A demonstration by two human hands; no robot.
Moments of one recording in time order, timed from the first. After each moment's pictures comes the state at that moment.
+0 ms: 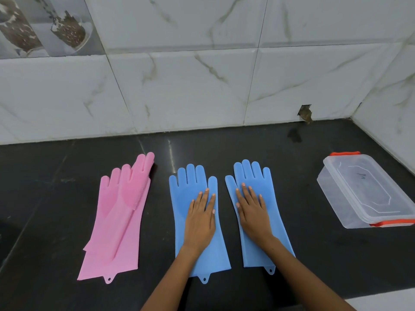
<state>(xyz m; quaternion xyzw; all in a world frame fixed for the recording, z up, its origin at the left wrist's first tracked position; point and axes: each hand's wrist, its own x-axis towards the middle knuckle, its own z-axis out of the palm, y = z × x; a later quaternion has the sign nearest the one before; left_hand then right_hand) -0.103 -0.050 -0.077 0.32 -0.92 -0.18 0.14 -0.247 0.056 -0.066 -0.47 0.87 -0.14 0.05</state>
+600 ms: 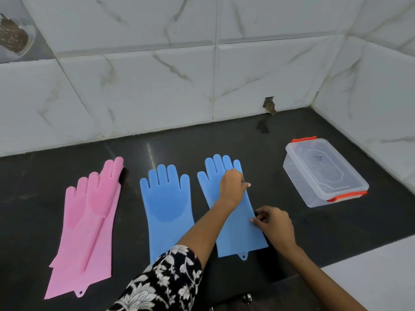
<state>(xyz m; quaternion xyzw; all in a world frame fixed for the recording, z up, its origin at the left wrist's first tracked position) -0.260 0.013 -0.004 0.25 -0.90 -0.33 0.14 -0.264 0.172 -0.016 -0.24 0.91 -0.30 0.13</state>
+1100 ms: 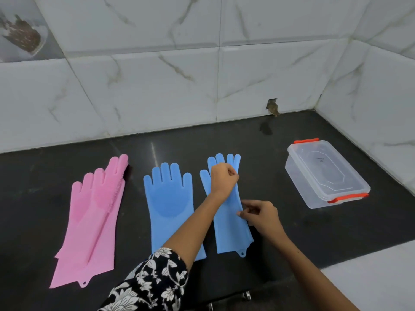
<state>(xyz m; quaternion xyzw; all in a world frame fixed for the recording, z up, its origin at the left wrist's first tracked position) -0.243 -0.009 0.013 0.32 -0.82 -0.42 0.22 -0.253 0.147 0.004 -0.26 0.82 -0.45 0.24</state>
